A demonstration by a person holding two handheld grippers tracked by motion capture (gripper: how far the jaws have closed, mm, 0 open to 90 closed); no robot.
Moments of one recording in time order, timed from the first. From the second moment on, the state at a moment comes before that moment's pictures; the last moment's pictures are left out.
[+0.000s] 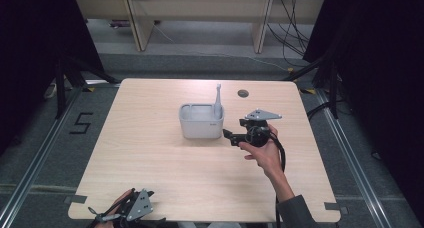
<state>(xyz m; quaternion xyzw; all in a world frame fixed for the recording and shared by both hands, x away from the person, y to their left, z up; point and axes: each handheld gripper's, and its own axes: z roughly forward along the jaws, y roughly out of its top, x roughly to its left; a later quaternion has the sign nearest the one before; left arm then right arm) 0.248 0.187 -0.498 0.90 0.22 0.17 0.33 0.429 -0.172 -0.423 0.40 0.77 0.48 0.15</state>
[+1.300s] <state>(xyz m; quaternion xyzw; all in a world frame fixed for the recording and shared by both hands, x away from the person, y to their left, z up) 0.244 0.189 -0.498 0.90 0.22 0.17 0.33 0.383 -0.183 -0.450 0.38 0.79 0.45 0.16</state>
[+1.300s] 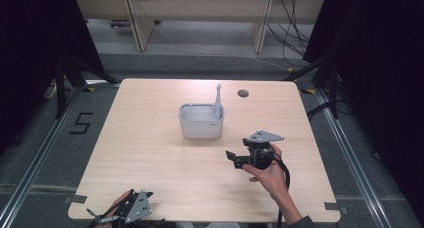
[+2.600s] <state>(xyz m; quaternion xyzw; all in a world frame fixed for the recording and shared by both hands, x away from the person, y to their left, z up) 0.244 0.190 -0.498 0.90 0.22 0.18 0.32 0.342 -0.200 -0.472 0.39 0.79 0.44 0.13</state>
